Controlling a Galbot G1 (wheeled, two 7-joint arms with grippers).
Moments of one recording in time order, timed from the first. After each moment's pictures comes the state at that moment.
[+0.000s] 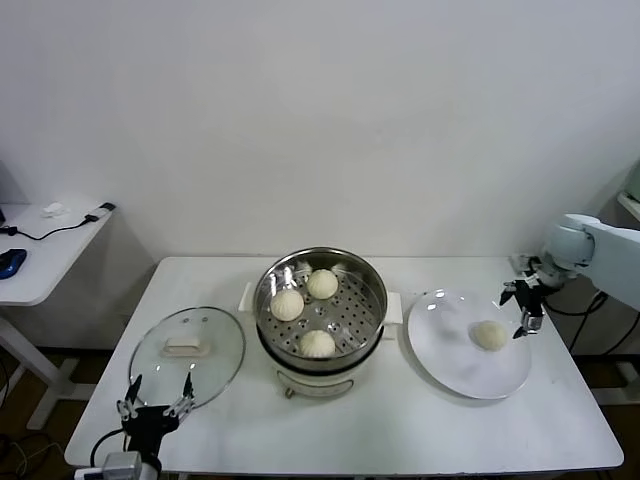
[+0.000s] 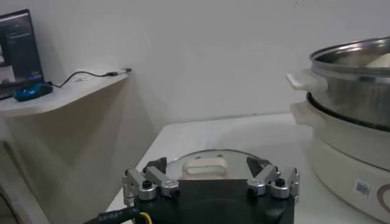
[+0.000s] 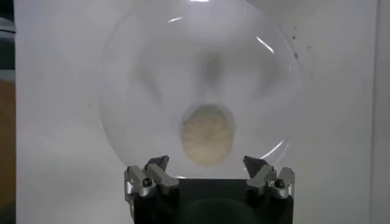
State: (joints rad) left arm 1.74 -1.50 -0.69 -2.09 -0.02 0.16 -0.07; right arm 0.45 0.66 -1.50 1.03 0.30 -0.08 -1.04
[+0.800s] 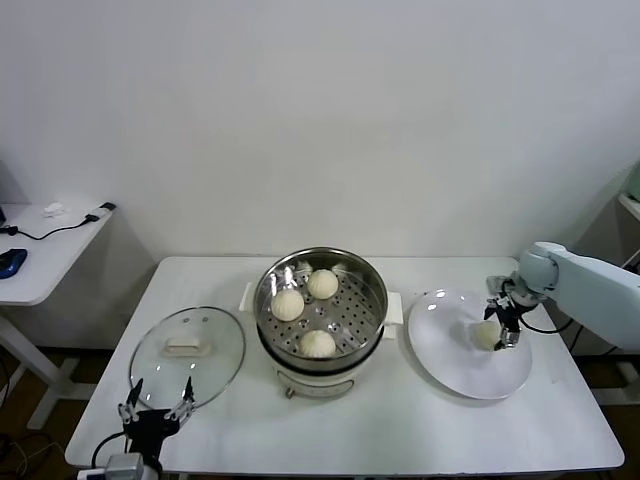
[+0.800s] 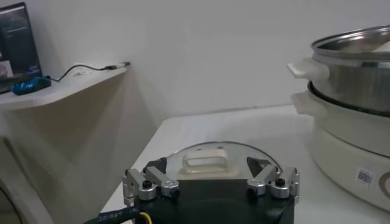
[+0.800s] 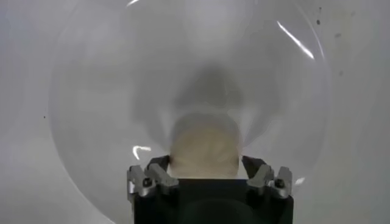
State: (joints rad) left arm 1.74 -1.49 -0.69 -2.07 -0.01 0.16 -0.07; right arm 0.22 0.75 -1.30 0.88 0.19 -0.08 -1.00
